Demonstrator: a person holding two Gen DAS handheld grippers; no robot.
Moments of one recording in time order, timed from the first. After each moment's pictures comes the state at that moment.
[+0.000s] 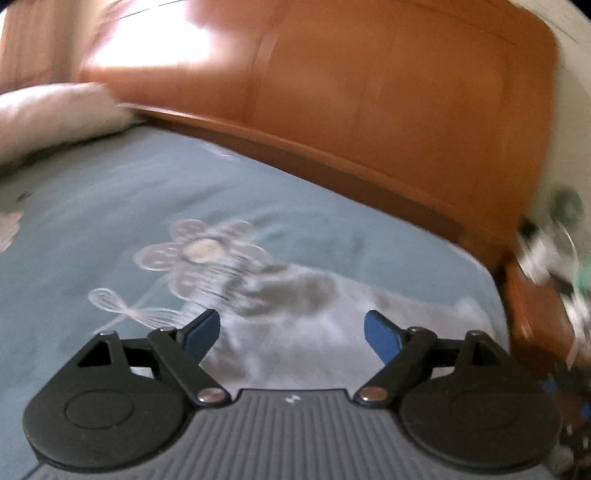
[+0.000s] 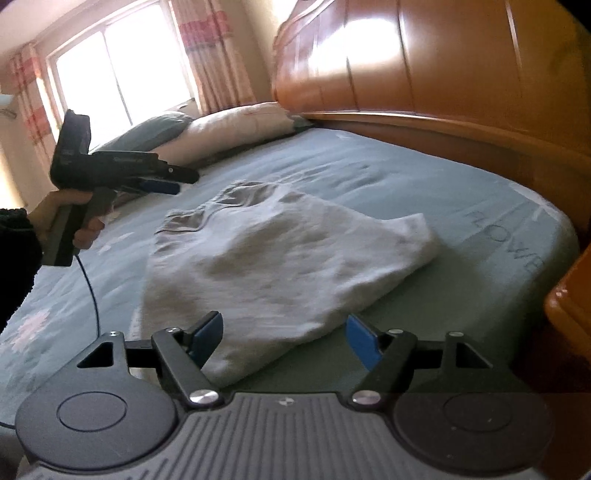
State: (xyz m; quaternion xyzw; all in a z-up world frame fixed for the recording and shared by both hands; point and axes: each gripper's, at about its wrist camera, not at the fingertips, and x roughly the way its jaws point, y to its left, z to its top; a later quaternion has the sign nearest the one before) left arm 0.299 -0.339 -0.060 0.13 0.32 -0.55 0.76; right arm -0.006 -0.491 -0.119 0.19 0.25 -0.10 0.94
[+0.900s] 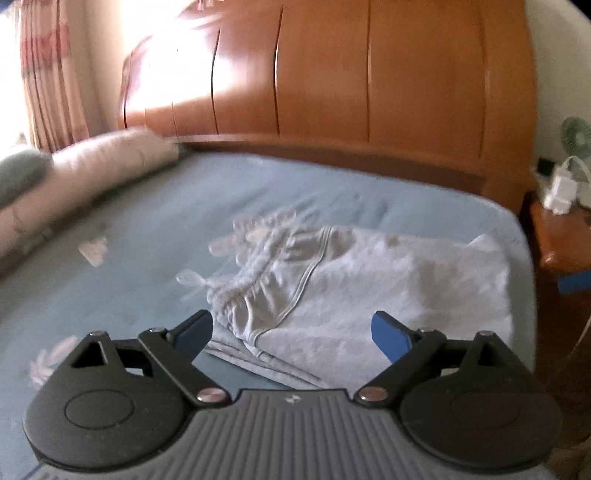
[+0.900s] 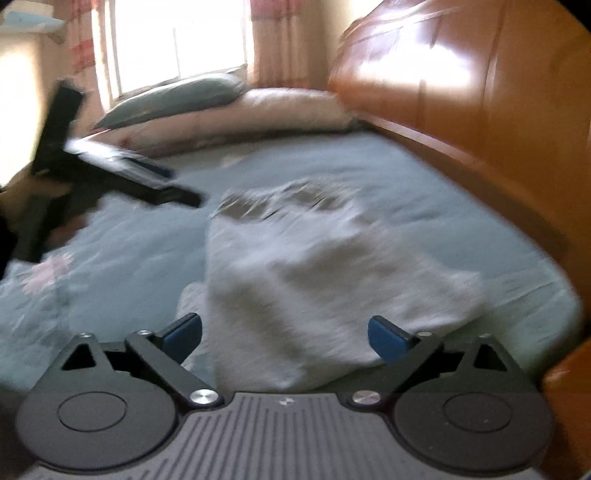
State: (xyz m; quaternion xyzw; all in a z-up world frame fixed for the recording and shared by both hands) left arm 0.211 -0.258 -0.013 0.20 0.24 -0.46 0.83; right arm 0.002 -0.434 -0.053 0.07 0.28 -0.09 0.95
